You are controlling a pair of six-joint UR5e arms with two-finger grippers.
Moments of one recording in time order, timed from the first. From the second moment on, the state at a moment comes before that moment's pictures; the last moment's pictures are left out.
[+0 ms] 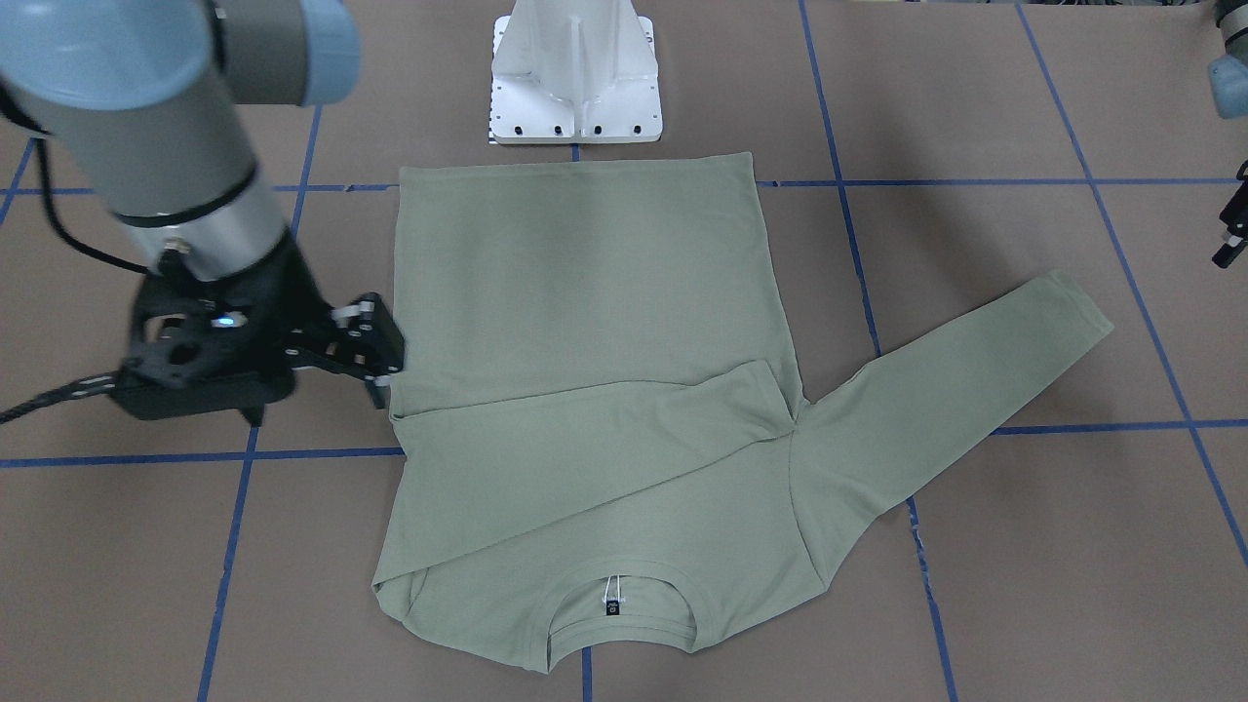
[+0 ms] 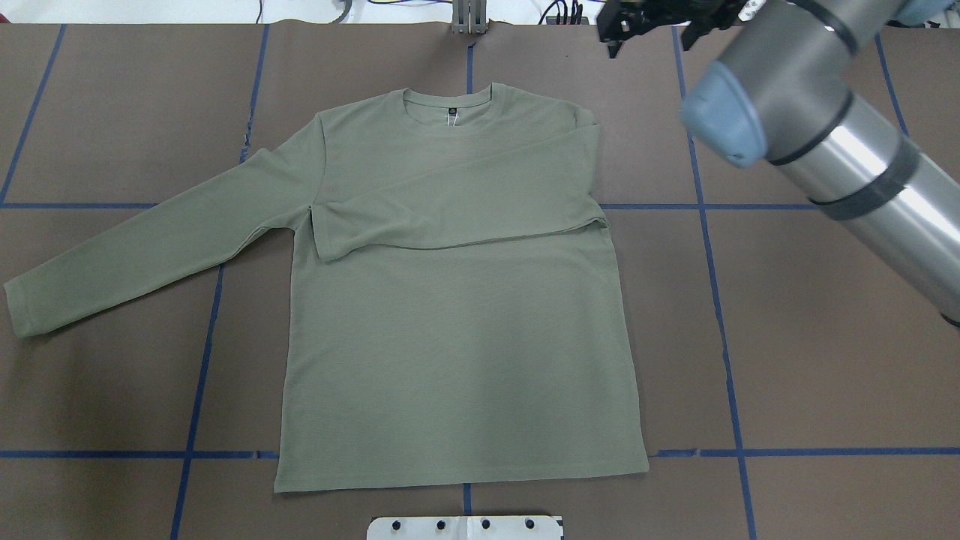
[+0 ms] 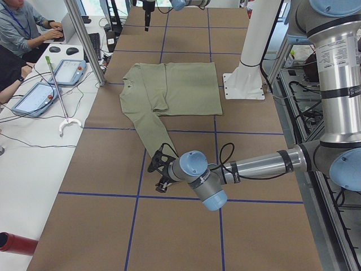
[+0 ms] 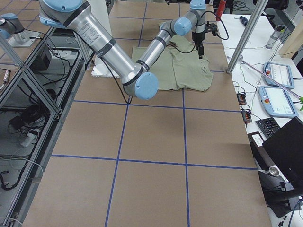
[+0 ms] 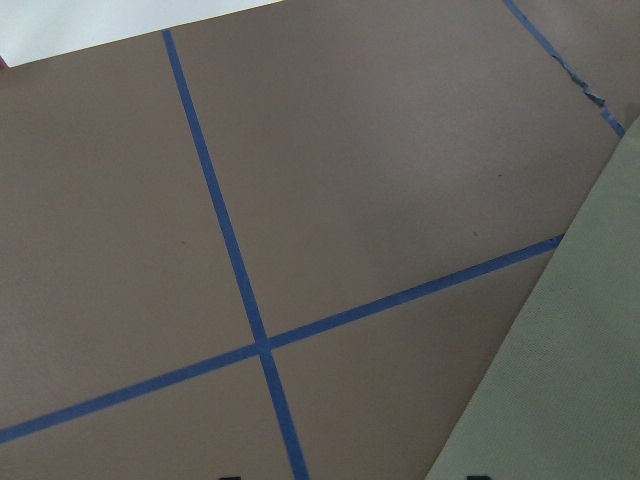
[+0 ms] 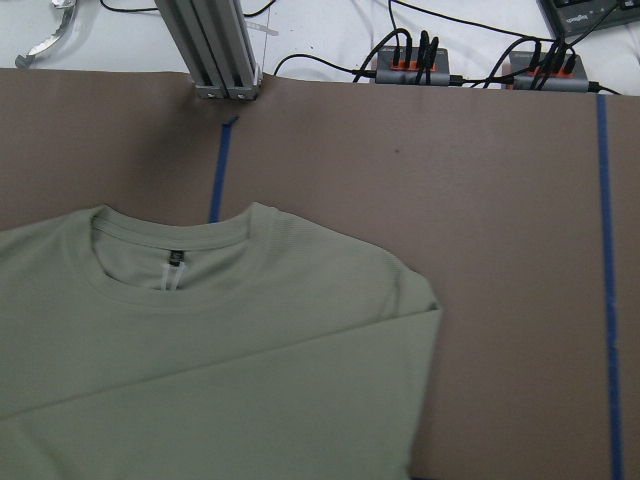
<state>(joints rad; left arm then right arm) -1.37 -1.36 -1.46 -2.80 -2.31 -0.51 1.04 -0.85 1.73 -1.74 2.09 0.66</state>
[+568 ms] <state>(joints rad) -1.19 -1.36 -1.35 -3.01 -2.20 -0.78 1.12 -1.04 1.89 -1.74 2.16 0.53</state>
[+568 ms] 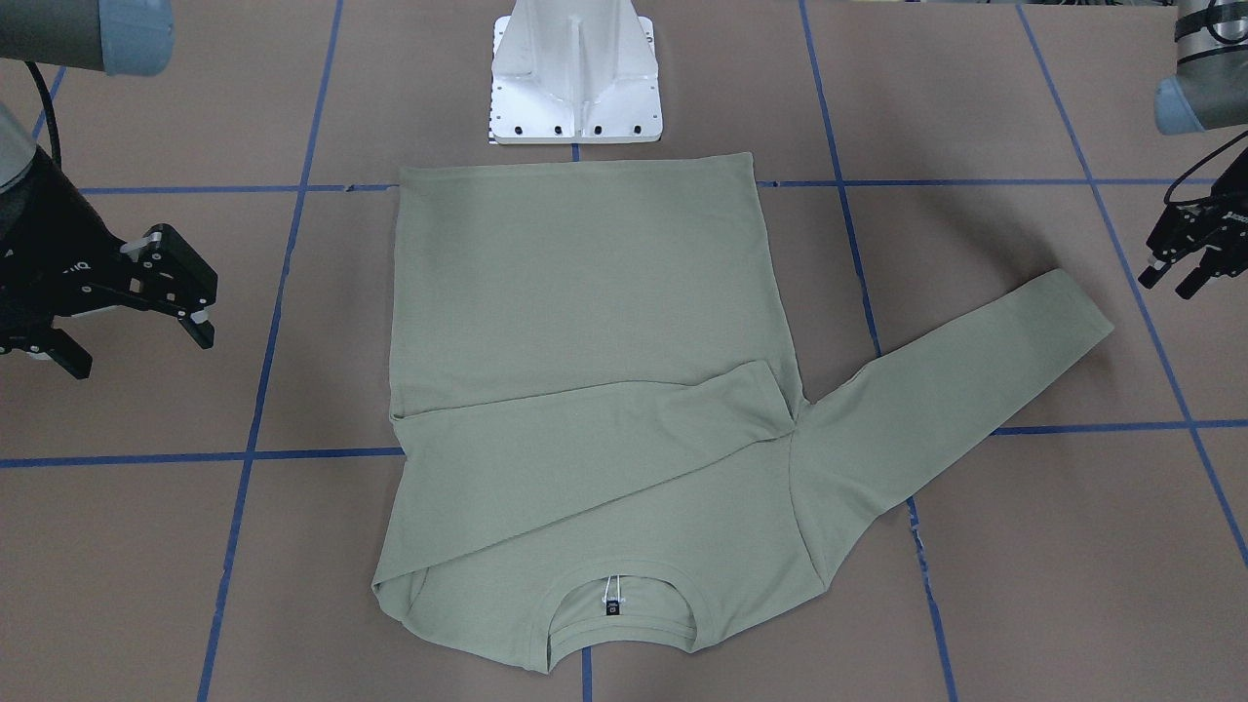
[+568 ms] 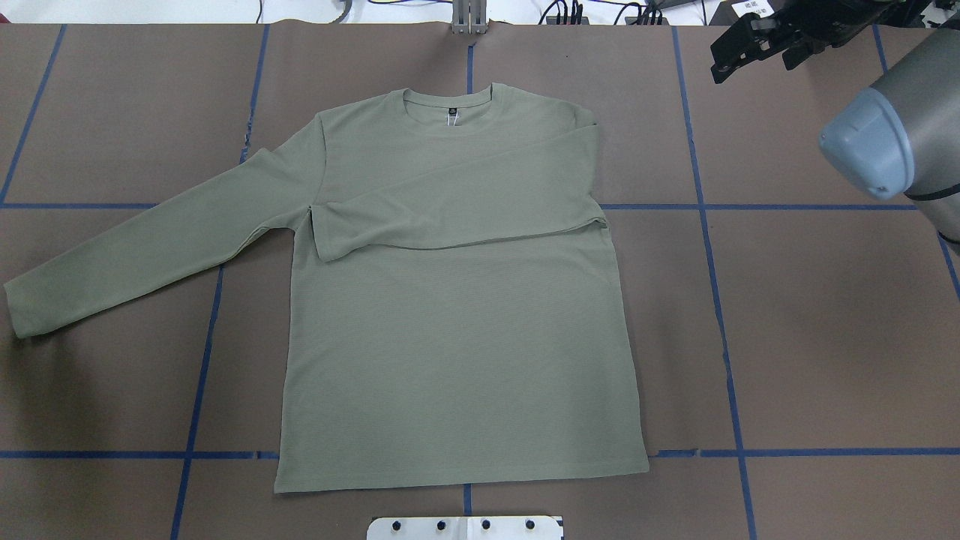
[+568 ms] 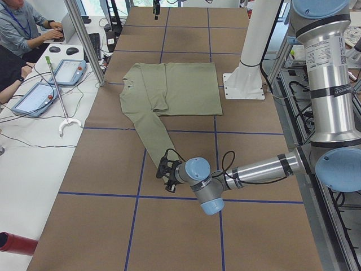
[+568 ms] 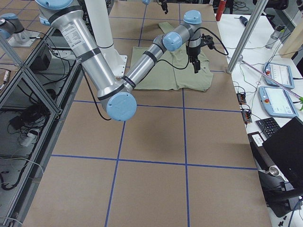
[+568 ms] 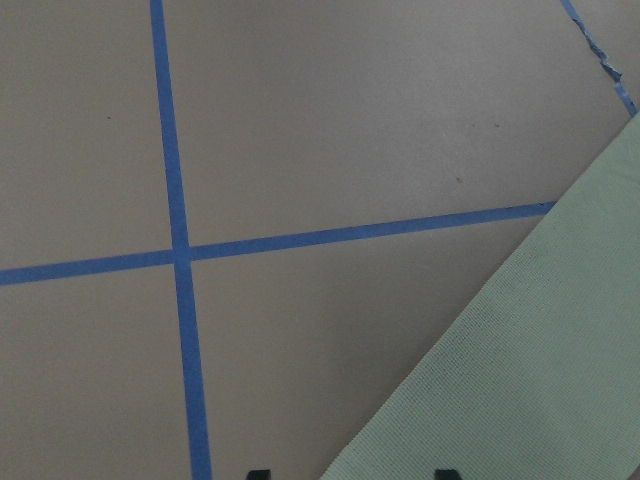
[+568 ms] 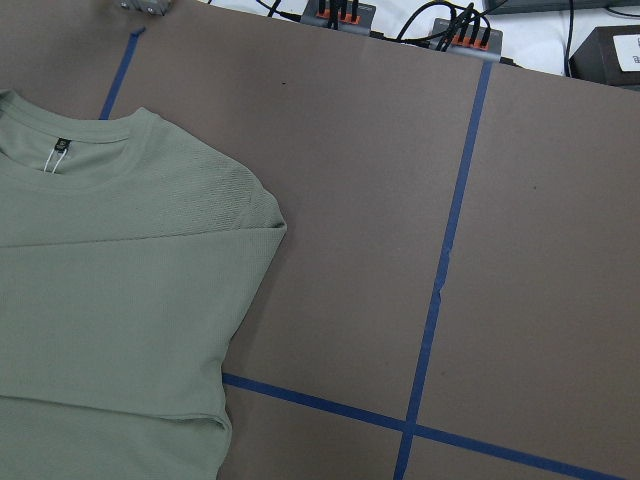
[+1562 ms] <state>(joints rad) -1.09 -1.51 -1.14 -3.05 -2.19 -0.81 1.12 -1.08 1.91 -1.74 2.15 0.53</state>
